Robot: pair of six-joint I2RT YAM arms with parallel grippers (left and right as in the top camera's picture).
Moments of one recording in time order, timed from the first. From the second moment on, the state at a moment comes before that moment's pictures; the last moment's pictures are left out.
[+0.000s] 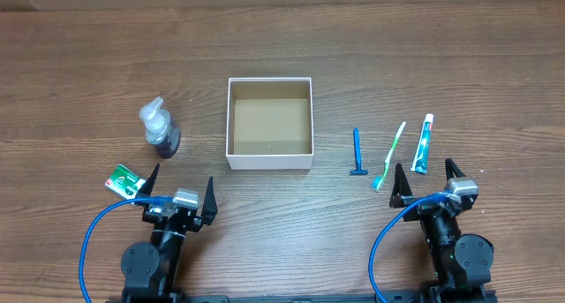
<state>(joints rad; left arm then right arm) -0.04 0.02 0.01 -0.07 0.11 0.32 0.07 0.01 0.02 -0.03 -0.04 0.10</state>
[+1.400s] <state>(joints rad) -0.04 1.03 1.20 -1.22 -0.08 -0.10 0.07 0.90 0.88 -0.78 -0.09 0.25</state>
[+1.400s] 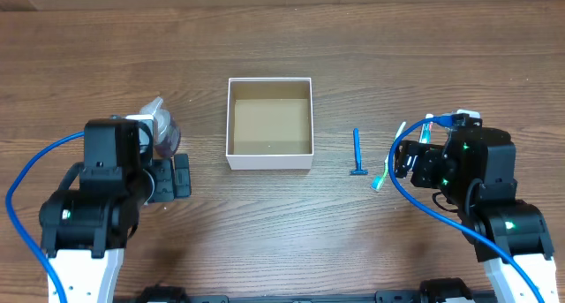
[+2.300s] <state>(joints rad) 0.17 1.60 1.46 -1.08 0.08 0.26 0.07 0.99 0.88 -0.79 -0.09 0.25</state>
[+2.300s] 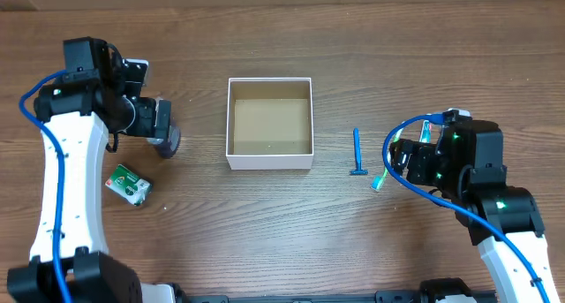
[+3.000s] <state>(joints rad) 0.14 1.82 1.46 -0.99 0.08 0.26 0.07 0.99 0.88 -0.79 -0.09 0.25</state>
